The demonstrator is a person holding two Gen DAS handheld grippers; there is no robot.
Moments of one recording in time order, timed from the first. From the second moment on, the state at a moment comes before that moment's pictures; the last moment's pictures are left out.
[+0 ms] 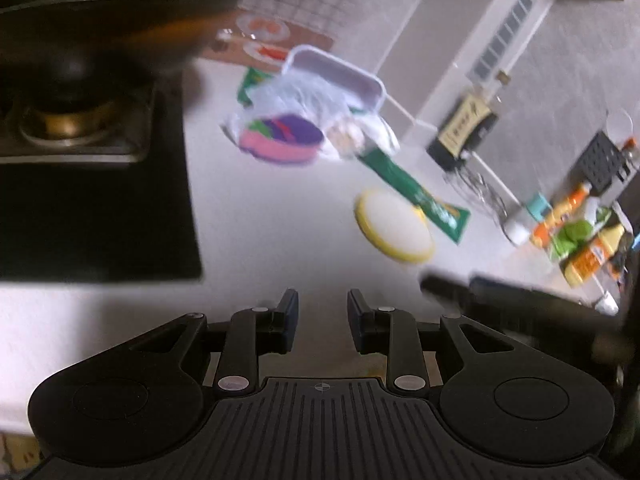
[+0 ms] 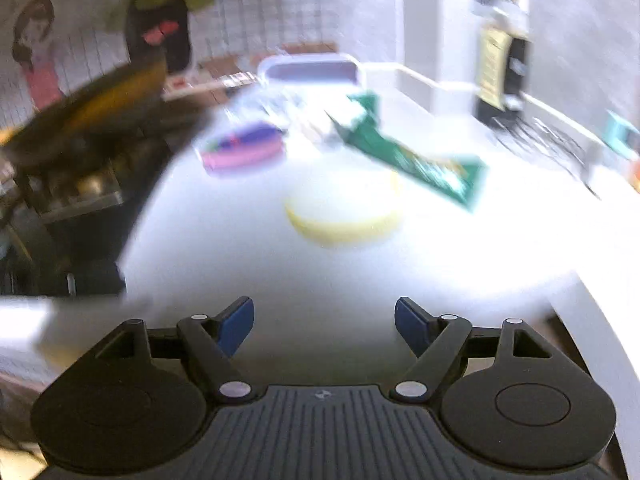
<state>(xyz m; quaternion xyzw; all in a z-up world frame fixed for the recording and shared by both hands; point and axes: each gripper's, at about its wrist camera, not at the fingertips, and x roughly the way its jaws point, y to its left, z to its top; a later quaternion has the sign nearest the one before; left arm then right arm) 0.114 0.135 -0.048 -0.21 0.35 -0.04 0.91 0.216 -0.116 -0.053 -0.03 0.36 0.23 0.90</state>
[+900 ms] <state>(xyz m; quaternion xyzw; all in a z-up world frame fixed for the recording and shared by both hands) 0.179 0.204 -0.072 -0.24 0.32 -0.05 0.92 0.410 0.056 -0.079 -0.07 0.40 0.24 0.88</state>
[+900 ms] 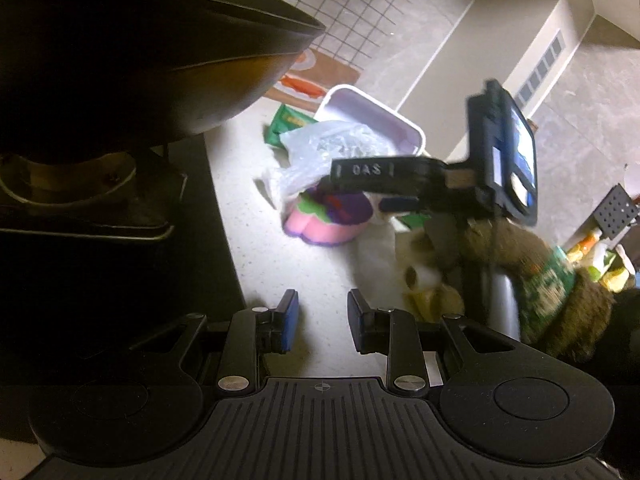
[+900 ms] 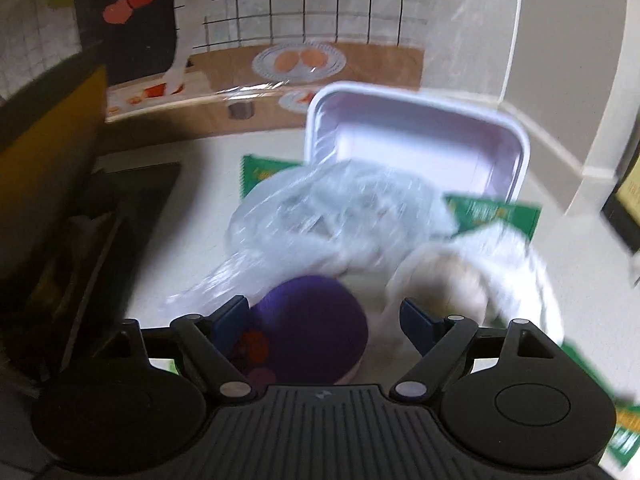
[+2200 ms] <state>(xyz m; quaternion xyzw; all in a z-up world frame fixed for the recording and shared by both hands) 0.211 0.164 -0.055 -0.19 0.35 -0.07 0.92 0.305 -0.109 -0.040 0.02 0.38 0.19 0.91</state>
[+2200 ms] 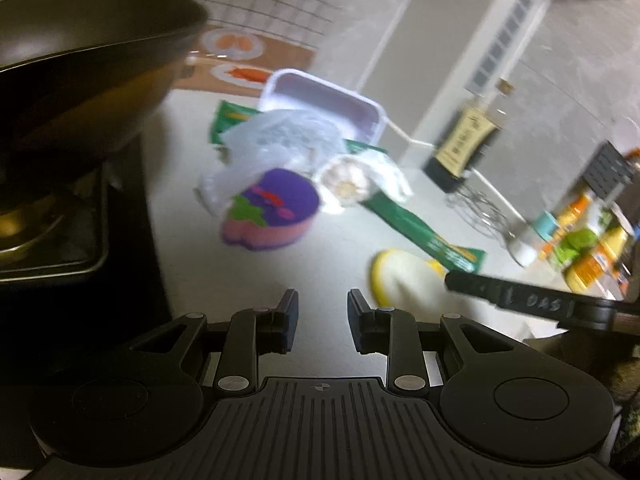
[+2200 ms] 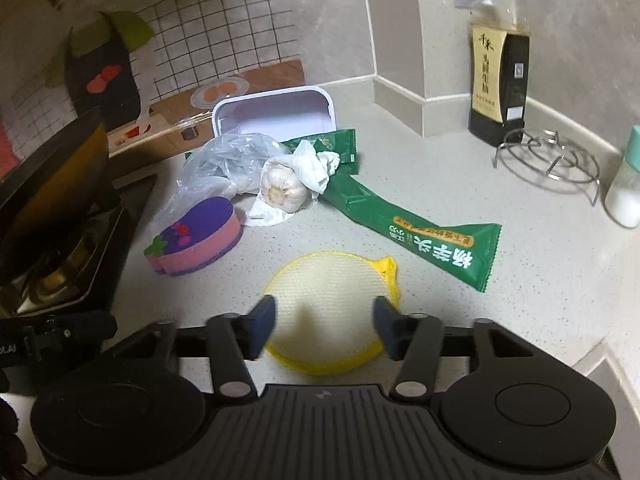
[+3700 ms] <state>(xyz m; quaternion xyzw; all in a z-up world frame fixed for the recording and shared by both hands) 0.164 0.224 -0.070 -0.24 0.34 0.02 0.91 0.332 0.024 -0.069 -0.05 0.42 0.32 0.85</state>
